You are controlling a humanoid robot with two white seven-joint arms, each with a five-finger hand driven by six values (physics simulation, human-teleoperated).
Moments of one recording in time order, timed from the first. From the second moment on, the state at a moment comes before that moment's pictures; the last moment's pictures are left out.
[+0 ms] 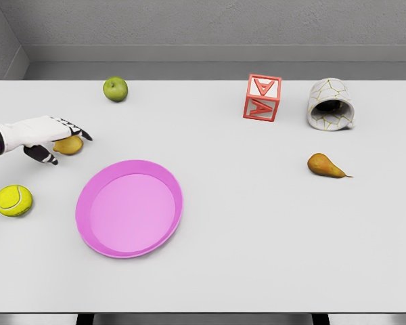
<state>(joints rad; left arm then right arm) -0.67 0.73 -0.56 -1.02 -0.56 -0.61 -0.51 -0.04 0.00 -0.33 0.20 0.27 -0.13 -0.04</state>
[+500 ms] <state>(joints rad) -0.68 0.73 -0.57 -1.01 -0.56 -0.61 -0.51 -0.04 0.00 -0.33 0.20 0.27 -0.13 -0.04</state>
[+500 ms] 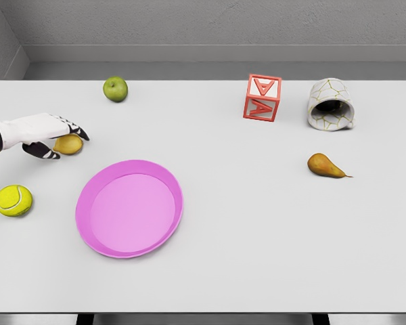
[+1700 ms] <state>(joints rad) -0.66 0.73 -0.53 -1.14 -0.50 -0.61 -0.52 -0.04 0.00 -0.33 0.20 0.27 -0.13 -0.04</state>
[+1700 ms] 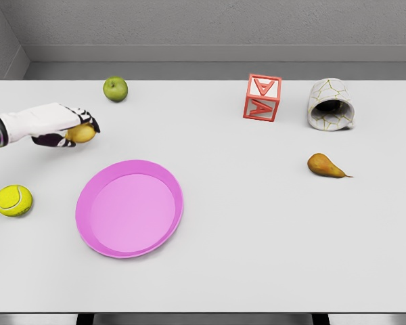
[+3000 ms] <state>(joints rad) -0.36 0.83 -0.27 -1.43 -0.39 -0.61 -0.55 -0.04 0.00 -0.33 0.20 0.27 -0.13 -0.04</state>
